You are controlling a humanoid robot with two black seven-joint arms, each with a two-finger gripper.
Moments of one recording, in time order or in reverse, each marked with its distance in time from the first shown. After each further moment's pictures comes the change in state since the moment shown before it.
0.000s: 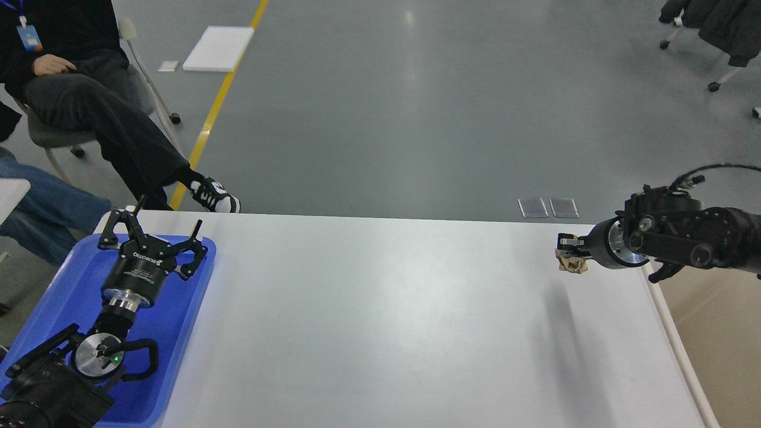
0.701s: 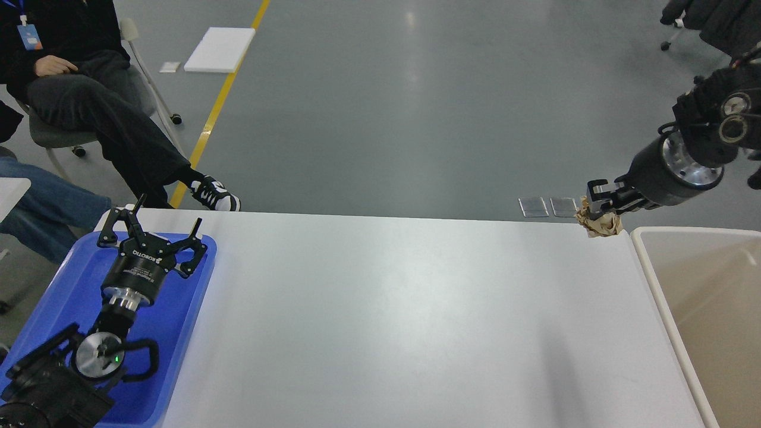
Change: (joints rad) left arm 0.000 0.000 0.000 0.000 0.000 0.000 0.000; right arm 0.558 -0.201 -0.111 0.337 -0.043 0.439 0.000
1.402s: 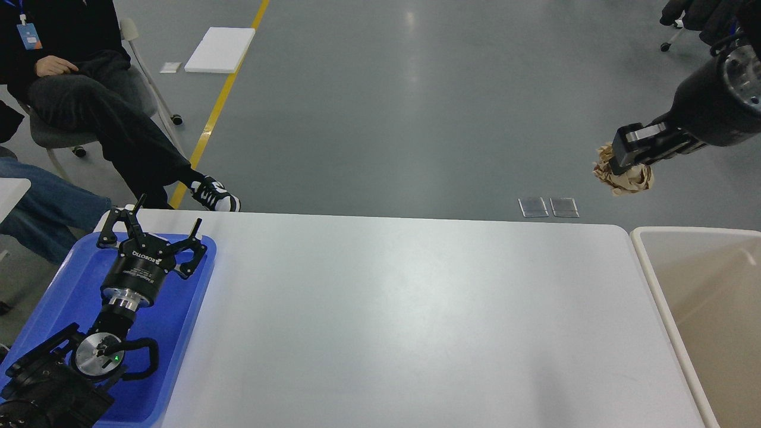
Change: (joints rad) left arm 0.000 0.000 0.000 0.000 0.000 0.000 0.000; right arm 0.357 -0.072 -0.066 0.131 -0.011 0.162 -0.002
